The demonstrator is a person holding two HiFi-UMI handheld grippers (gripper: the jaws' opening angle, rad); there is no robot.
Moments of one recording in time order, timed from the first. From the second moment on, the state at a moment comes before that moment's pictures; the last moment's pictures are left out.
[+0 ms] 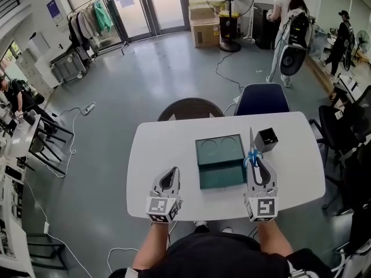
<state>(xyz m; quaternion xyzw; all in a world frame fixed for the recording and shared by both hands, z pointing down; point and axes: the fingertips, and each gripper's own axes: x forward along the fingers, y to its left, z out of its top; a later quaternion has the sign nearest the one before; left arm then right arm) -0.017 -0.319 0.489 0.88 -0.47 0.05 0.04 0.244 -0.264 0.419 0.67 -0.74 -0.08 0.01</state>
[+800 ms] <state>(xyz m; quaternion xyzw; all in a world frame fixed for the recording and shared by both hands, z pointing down) -0.012 -0.308 0.496 0.88 -0.47 0.05 0.05 0.240 -0.260 0.420 0.66 -0.75 -0.09 0.03</state>
